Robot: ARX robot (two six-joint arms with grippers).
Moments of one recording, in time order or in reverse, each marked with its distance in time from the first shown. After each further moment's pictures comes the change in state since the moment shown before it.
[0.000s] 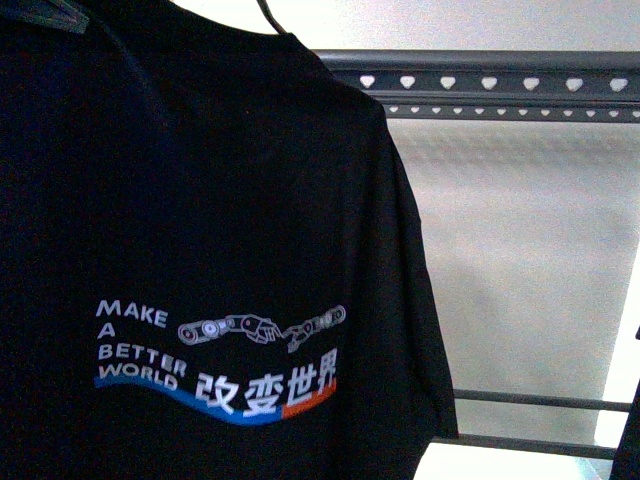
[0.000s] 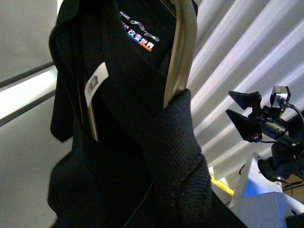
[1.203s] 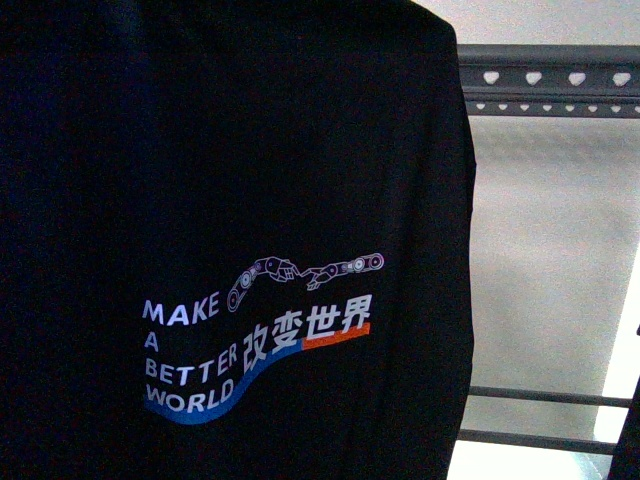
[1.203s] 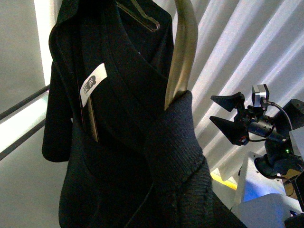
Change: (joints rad) left arm -0.056 -0.056 -0.006 0.022 0.052 0.060; right arm 0.000 0.000 0.000 0.000 -0.002 0.000
